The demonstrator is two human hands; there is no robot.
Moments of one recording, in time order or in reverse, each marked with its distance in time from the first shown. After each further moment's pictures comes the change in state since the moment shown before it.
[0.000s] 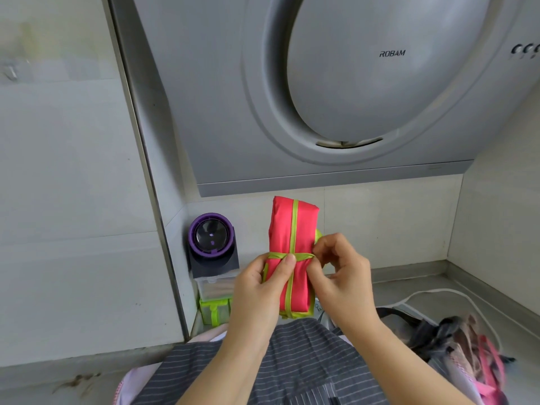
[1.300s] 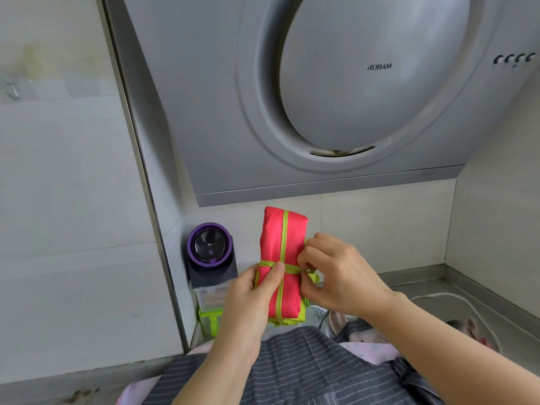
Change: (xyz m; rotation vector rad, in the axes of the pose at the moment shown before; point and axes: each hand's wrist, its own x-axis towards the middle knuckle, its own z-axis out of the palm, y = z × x) left_hand 0.005 -0.002 -0.009 -0.057 -0.023 -0.098; right_hand 0.035 -0.010 -0.027 -0.528 -0.458 -0.540
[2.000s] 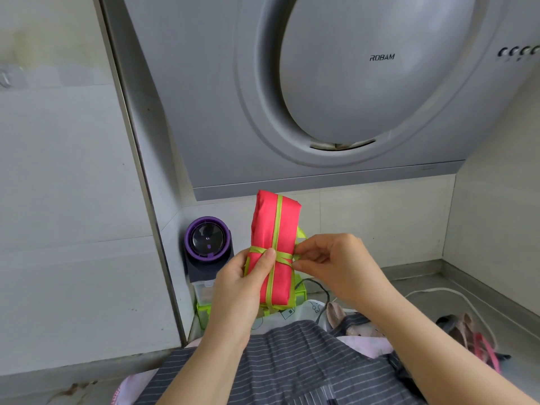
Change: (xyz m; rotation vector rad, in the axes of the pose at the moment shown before) left_hand 0.006 0.004 -0.006 0.056 0.059 0.107; right_hand 0.004 -0.016 -0.003 0.455 -0.038 0.660
